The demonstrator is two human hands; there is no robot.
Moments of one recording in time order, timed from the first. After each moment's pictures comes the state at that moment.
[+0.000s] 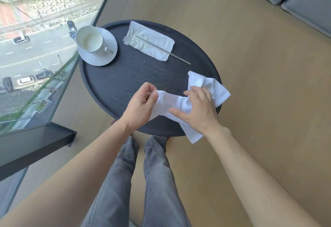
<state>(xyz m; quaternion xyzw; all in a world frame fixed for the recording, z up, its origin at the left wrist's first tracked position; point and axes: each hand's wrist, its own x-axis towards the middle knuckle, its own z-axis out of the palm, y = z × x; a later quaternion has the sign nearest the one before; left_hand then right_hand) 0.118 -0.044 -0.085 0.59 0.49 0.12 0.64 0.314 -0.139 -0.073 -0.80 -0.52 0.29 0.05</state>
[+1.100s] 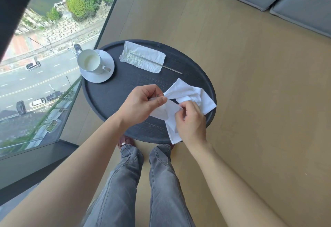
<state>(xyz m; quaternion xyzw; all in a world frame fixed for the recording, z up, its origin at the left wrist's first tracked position) 0.141 -0.009 -0.023 0.66 0.39 0.09 0.63 0.279 -0.150 -0.058 -0.84 -0.40 0.19 0.31</state>
